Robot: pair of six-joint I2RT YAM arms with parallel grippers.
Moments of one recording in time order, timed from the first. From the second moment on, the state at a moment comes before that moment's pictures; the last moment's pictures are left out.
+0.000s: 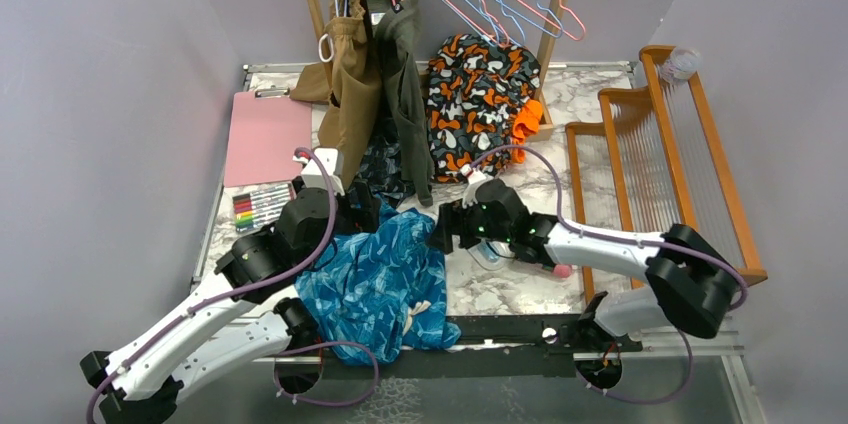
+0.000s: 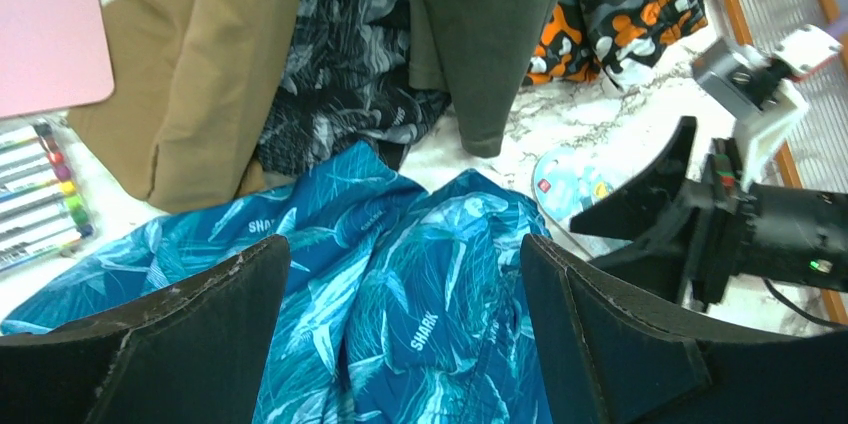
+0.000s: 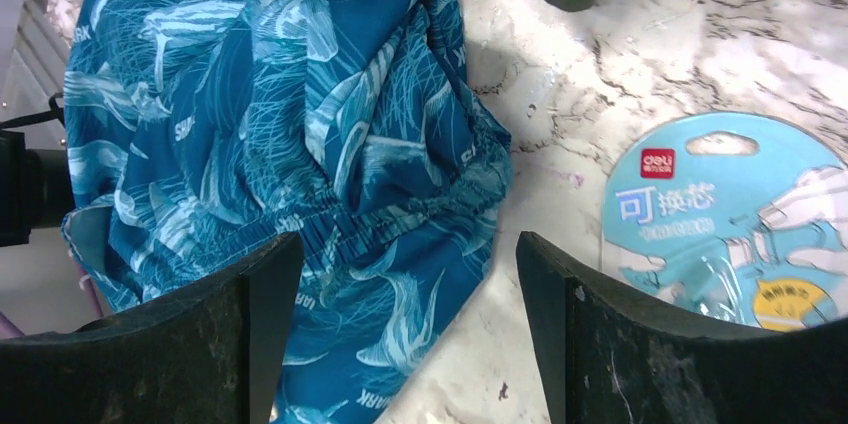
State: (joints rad) left arm -0.86 0.65 0.84 -0.63 -0.50 -0.49; right arm 0.89 1.34 0.62 0.15 -0.13 0.52
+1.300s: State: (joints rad) left arm -0.86 0.65 0.80 -0.68 -0.43 -0.55; right arm 0.79 1.34 0.64 0.26 -0.31 0.45
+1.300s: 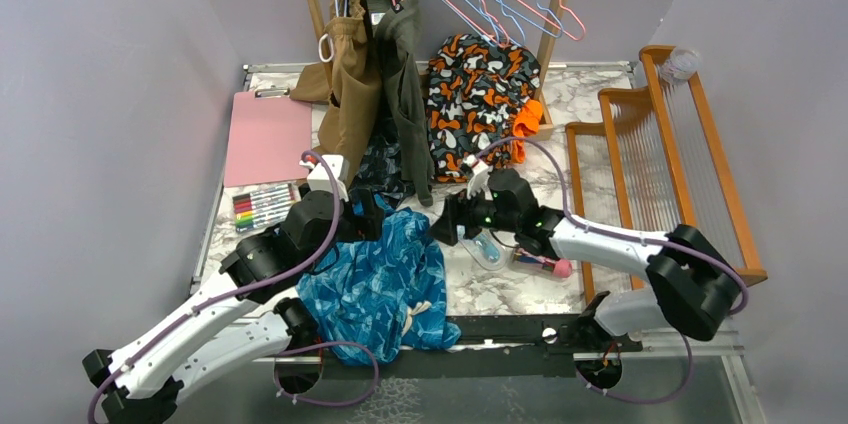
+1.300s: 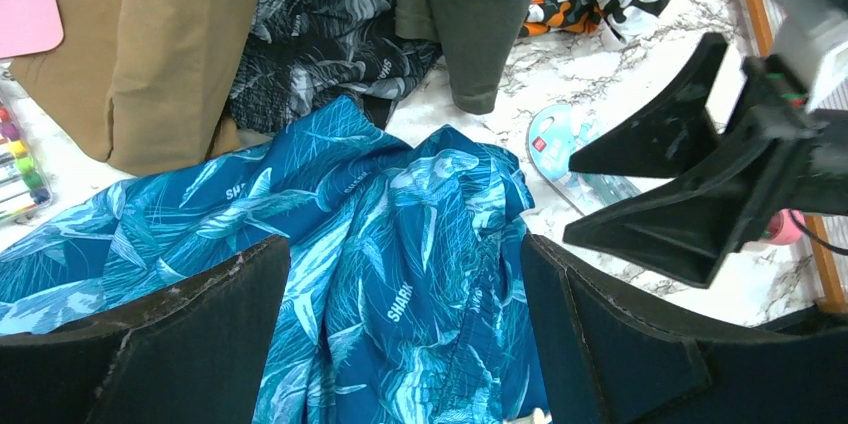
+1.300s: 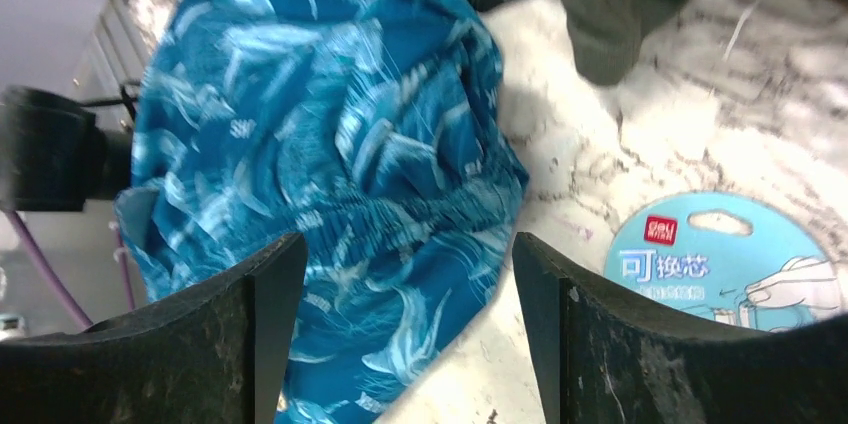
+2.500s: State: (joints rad) left arm -0.86 0.66 0.90 -0.72 -0.40 -0.50; right arm 0.79 1.17 0.75 0.05 -0.15 0.44
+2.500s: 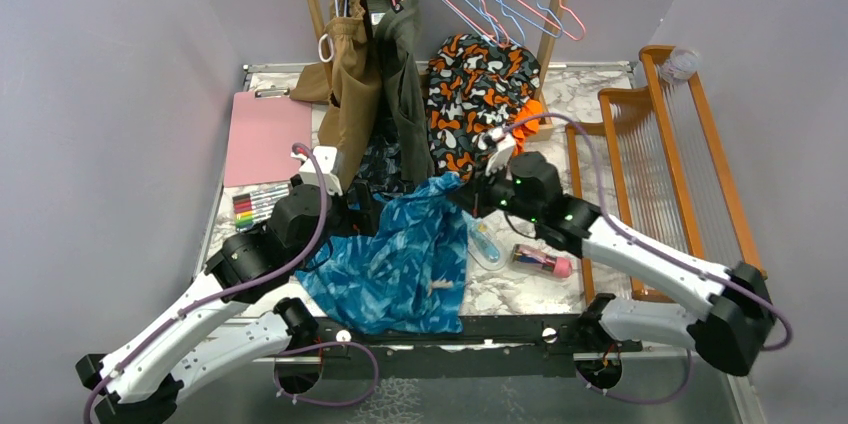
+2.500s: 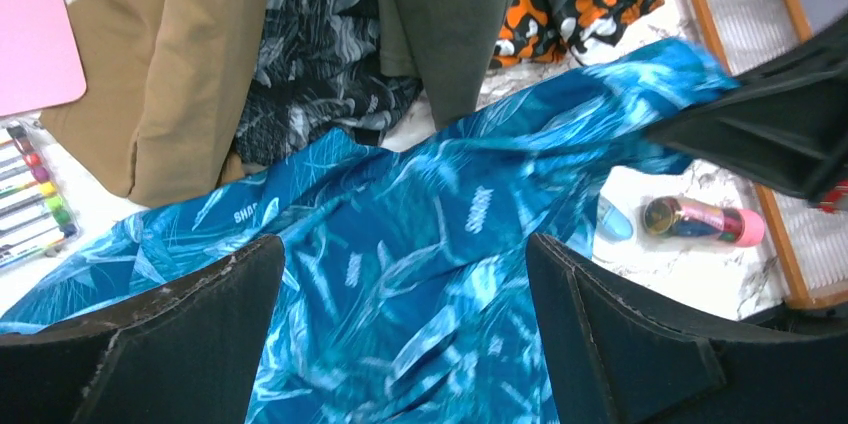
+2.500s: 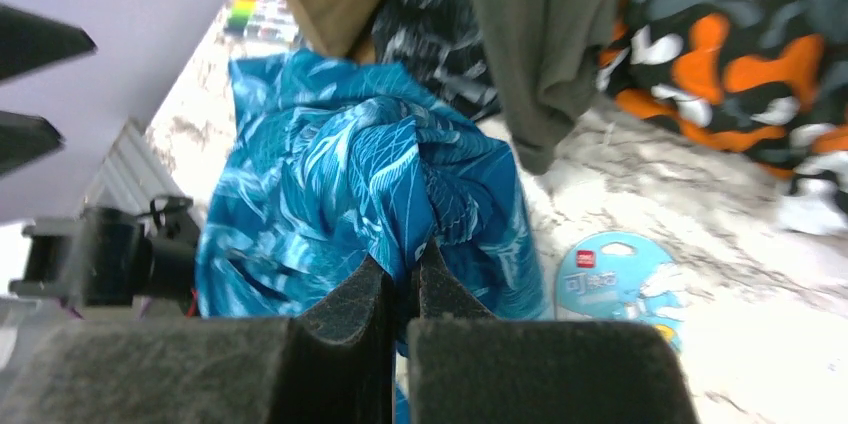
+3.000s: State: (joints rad) left arm -0.86 0.73 0.73 -0.38 -0.16 -0.45; right arm 0.71 1.03 0.89 -0.44 0.12 0.56
